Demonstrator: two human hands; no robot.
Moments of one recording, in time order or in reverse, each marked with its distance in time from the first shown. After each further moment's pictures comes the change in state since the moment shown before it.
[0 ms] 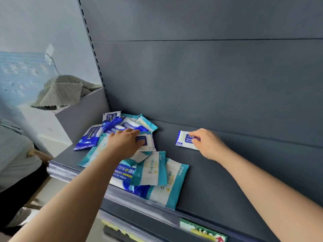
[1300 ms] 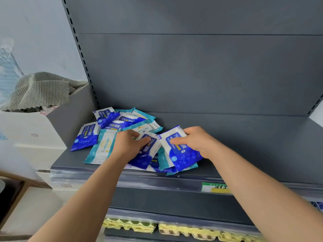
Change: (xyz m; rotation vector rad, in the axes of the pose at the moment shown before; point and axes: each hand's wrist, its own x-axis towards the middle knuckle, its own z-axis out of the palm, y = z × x) left_hand -0.041 -0.032 0.004 -0.788 -0.035 -0.050; right_hand -0.066 -0.117 0.019 0.762 -0.003 0.542
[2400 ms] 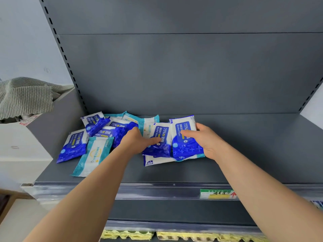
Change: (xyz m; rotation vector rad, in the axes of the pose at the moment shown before) left_hand 0.043 0.030 0.026 0.214 -0.207 0.003; right_hand 0.022 0.020 -0.030 0.412 0.079 -0.031
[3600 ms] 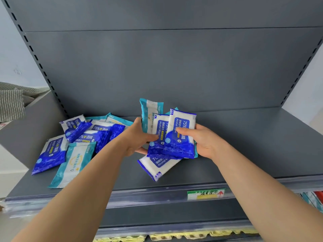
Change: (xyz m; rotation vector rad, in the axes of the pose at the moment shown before) left_hand -0.002 0.046 0.007 -0.631 -0.338 0.109; right_hand 0.001 0.002 -0.030 0.248 -0.071 0.066
